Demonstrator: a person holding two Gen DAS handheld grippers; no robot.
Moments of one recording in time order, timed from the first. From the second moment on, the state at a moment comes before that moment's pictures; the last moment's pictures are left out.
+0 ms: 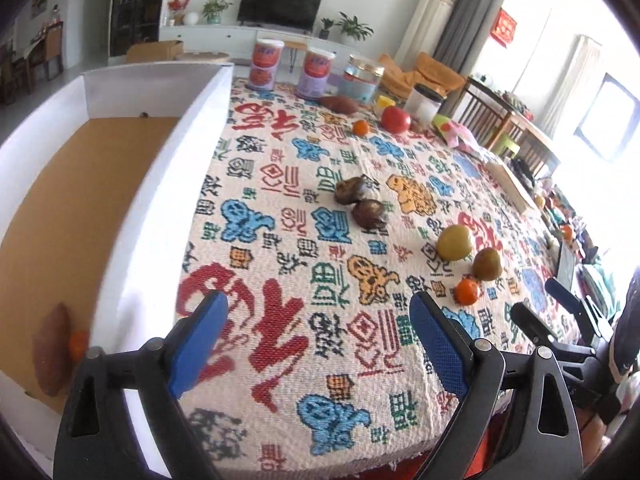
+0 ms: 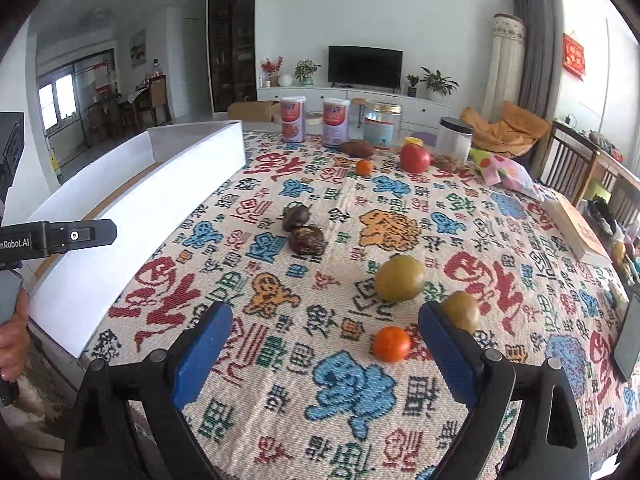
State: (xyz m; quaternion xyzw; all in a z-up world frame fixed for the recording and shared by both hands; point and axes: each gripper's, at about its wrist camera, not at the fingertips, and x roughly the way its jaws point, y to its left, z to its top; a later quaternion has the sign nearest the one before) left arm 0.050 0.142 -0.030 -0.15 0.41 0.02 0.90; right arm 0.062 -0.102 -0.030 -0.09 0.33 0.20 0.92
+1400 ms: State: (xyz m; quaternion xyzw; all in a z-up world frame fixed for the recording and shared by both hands) left arm 0.130 0.055 -0.112 -0.01 0.44 0.03 0.90; right arm 0.119 -0.257 -0.122 0.01 0.41 -0.04 0.91
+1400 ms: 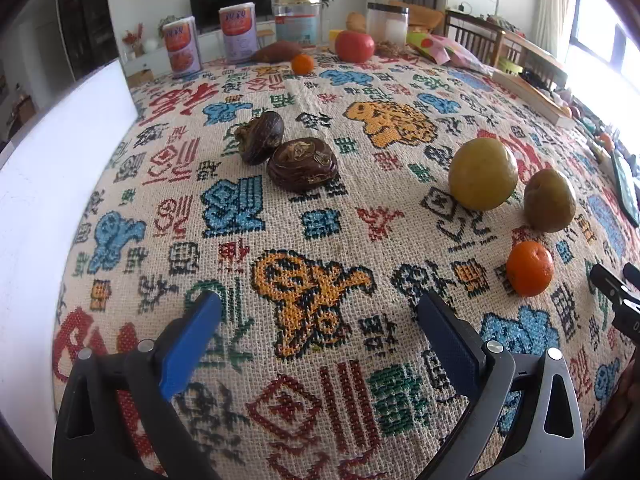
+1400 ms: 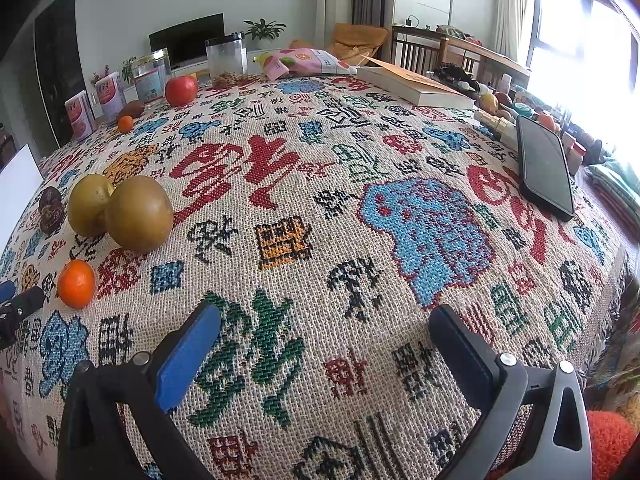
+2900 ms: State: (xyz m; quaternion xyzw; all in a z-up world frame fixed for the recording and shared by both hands) left arm 0.162 0.096 -0.097 -0.16 0.45 -0.01 0.88; right arm 0.117 -0.257 -0.122 0.00 0.42 -0.04 0.91
